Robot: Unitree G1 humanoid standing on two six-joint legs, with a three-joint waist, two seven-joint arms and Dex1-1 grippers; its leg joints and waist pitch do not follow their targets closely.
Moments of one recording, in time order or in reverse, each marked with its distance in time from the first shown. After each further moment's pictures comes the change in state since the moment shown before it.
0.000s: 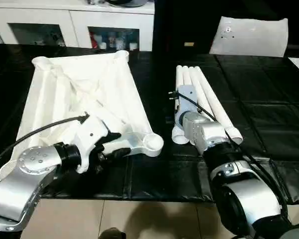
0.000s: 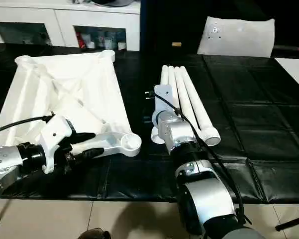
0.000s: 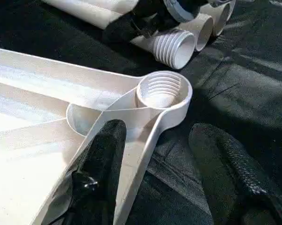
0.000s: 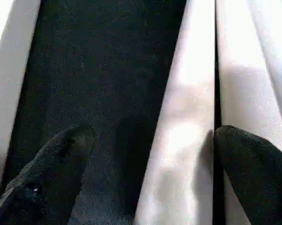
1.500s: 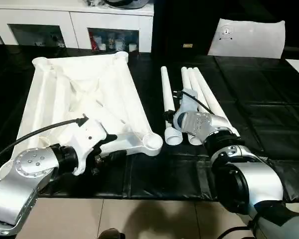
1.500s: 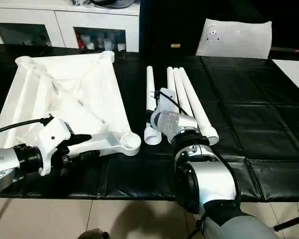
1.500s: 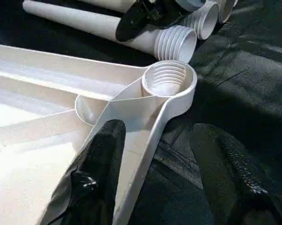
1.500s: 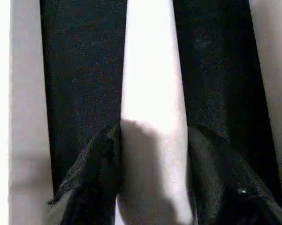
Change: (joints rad) left arm 0.020 0.041 -0.010 -0.021 0.024 -0.021 0.028; right arm -0.144 -0.009 -0.233 0.246 0.149 0.055 0.039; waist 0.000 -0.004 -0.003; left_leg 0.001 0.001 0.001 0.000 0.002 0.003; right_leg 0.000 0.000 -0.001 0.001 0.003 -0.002
